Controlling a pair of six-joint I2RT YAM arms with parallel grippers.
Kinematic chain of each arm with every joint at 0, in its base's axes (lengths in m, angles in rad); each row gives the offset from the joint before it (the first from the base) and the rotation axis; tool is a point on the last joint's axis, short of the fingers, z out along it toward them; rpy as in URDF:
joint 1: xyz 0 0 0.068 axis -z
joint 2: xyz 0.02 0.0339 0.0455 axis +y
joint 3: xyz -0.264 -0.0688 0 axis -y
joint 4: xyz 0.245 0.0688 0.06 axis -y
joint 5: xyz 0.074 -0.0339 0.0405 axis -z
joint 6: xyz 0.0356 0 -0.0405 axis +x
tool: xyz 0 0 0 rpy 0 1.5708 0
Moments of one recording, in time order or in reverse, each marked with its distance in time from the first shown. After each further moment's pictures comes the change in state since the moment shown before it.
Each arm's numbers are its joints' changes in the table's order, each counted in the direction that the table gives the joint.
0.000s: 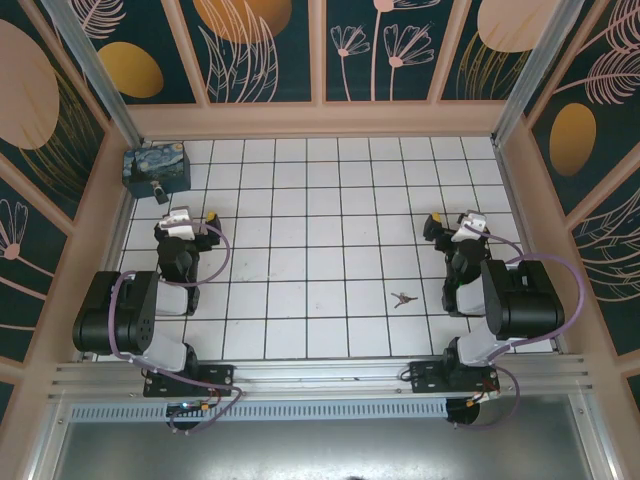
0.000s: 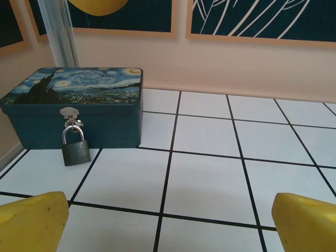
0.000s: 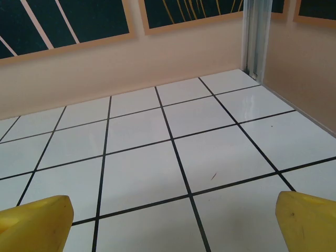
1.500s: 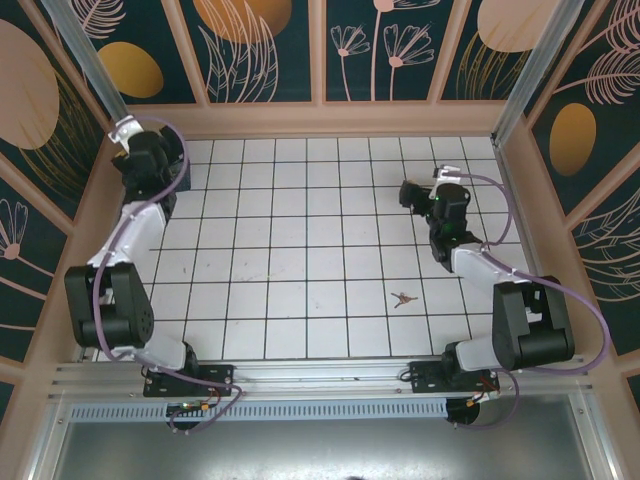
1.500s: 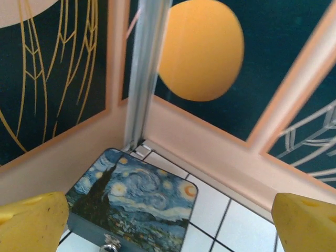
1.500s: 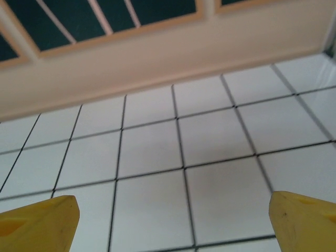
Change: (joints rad) left arm -0.074 0.067 0.957 -1.012 -0.310 -0.292; right arm -0.212 -0.170 0.483 -0.879 0.012 0.113
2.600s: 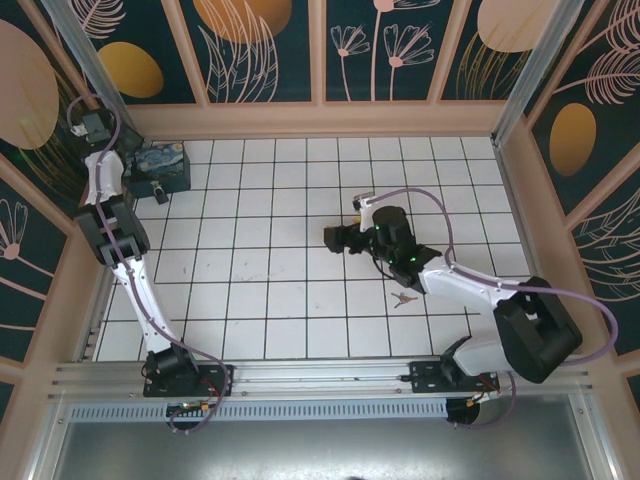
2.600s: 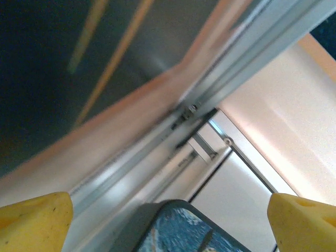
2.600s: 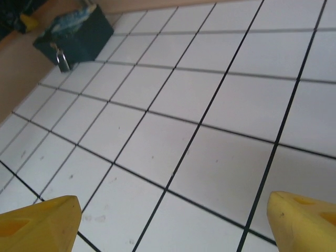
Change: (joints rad) left arm -0.331 0.955 1.144 -0.615 0.379 -0.185; right arm -0.470 -0.023 0.003 -0.125 -0.227 0.095
